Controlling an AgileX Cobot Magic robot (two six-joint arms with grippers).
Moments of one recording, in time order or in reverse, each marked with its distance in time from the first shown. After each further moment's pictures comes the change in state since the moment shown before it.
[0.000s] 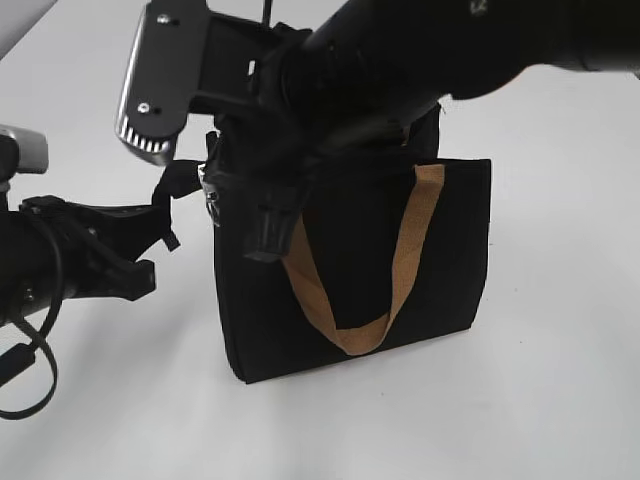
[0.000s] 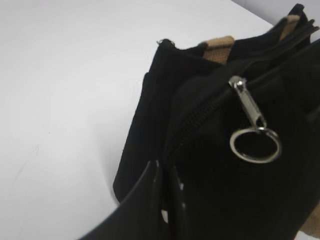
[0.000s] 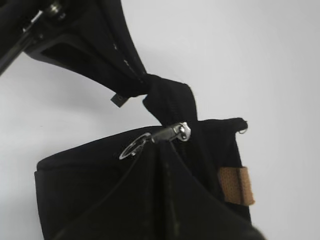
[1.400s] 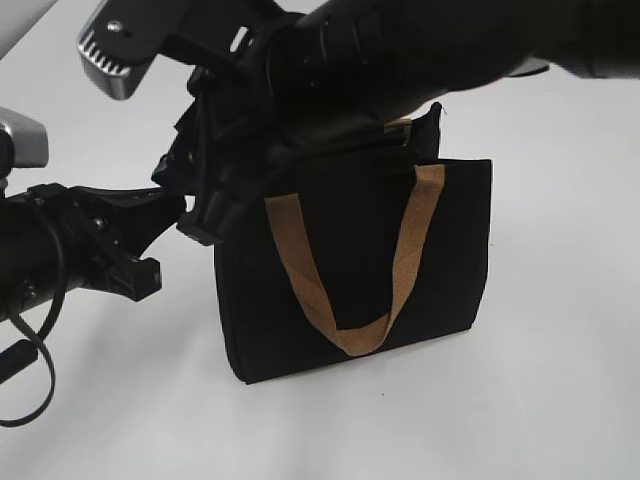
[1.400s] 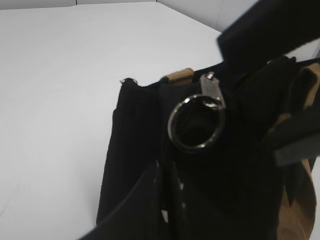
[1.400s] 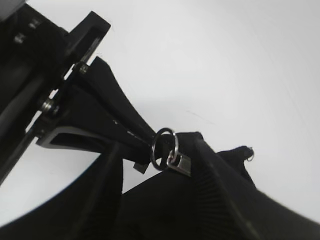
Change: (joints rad) left arm 0.000 0.000 0.000 0.100 -0.097 -0.001; right arm 0.007 -0.011 0.016 0.226 -0.112 0.053
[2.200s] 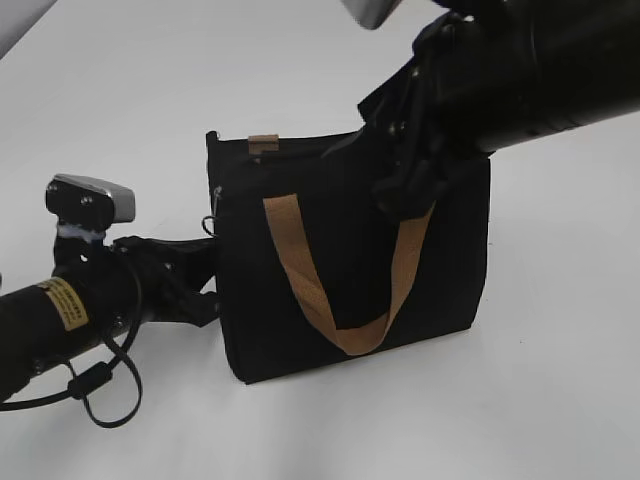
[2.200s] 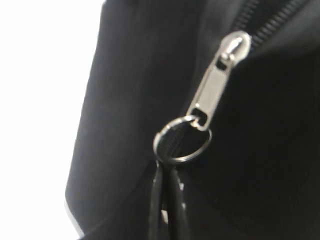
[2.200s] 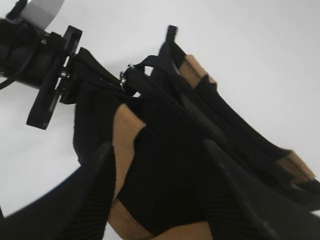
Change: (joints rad) left arm 0.000 0.448 -0.050 -0.004 -0.333 -0.059; right arm -0.188 -0.330 0.242 0.000 0.126 0.141
